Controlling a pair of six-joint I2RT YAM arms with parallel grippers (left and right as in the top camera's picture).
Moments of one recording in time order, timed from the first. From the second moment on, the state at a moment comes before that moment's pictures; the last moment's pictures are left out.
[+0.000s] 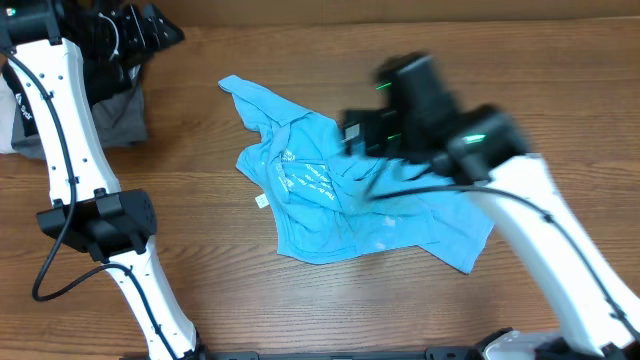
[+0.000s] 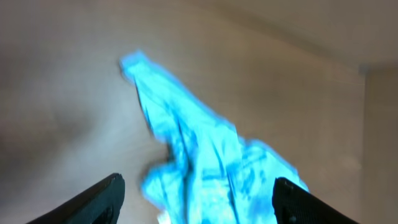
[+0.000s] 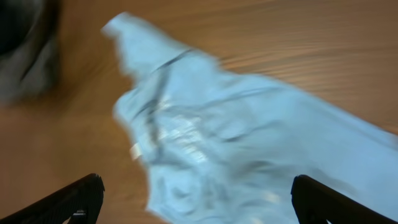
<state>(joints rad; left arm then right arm) 0.23 2.32 2.75 -1.62 0.62 -0.10 0.44 1.53 1.70 -1.13 -0.02 0.53</state>
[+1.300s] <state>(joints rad) -0.35 2.30 1.92 -1.62 0.40 0.09 -0.16 1.84 1.39 -1.20 0.01 0.53</state>
